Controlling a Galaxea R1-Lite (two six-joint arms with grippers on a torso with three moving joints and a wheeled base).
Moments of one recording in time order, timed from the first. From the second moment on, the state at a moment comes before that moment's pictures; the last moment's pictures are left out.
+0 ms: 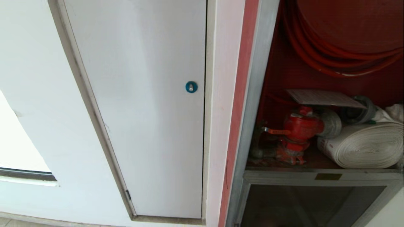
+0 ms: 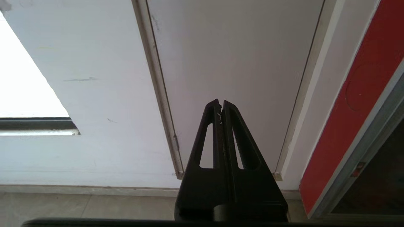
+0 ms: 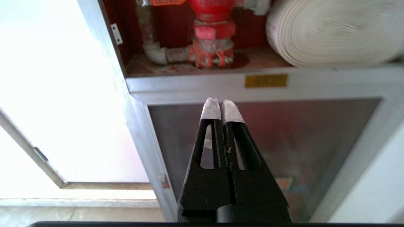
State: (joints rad) left arm 0.00 0.00 0.00 -0.01 -0.03 0.04; right arm 0.00 0.00 0.00 -0.01 -0.03 0.08
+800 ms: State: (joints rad) left arm 0.00 0.00 0.00 -0.01 -0.03 0.04; right arm 0.00 0.00 0.00 -0.01 -0.03 0.08
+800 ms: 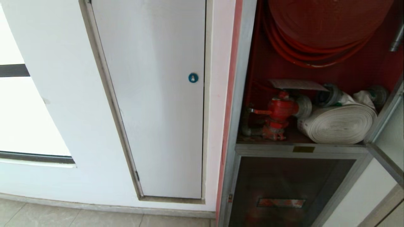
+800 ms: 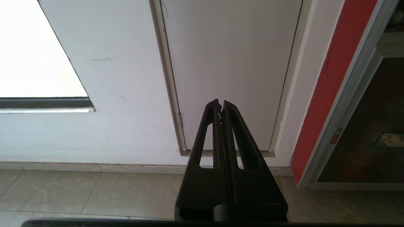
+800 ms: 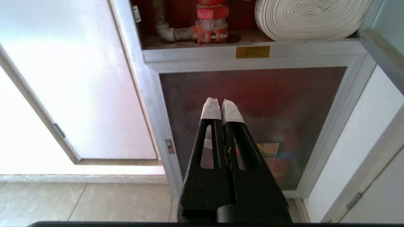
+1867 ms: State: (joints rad) left arm 0.00 0.00 0.00 -0.01 -0.03 0.04; right arm 0.00 0.00 0.00 -0.01 -0.03 0.08
